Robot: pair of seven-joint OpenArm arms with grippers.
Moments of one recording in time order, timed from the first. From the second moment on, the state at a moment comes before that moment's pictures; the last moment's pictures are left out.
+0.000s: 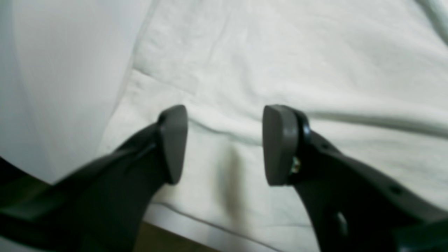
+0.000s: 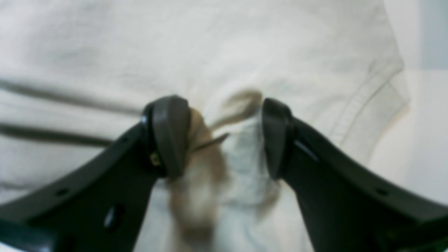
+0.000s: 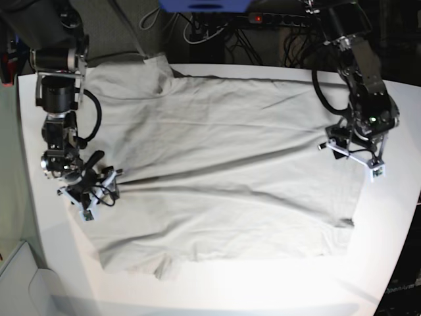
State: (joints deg) left arm 0.5 -4.4 -22.8 102.2 -4.7 1.4 68.3; right arm 22.3 13.7 8.4 50.0 -6.4 28.9 -19.5
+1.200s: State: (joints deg) left arm 15.3 -10.8 -34.6 108.7 -4.1 -10.6 68.5; right arm -12.6 1.9 25.5 114.4 -5.9 40.0 -63.6
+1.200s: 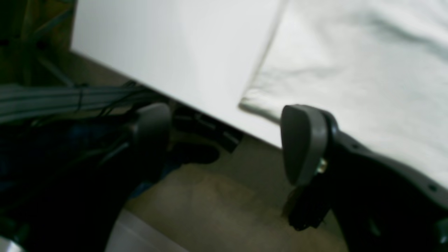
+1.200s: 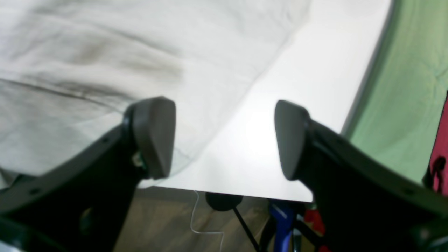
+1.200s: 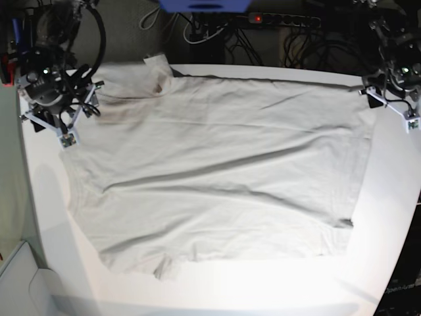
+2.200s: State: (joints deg) left arm 9.9 -9.2 -34.7 90.2 -5.4 -14.8 56.0; right arm -14.0 1.9 29.0 114.4 -5.9 40.0 -63.4
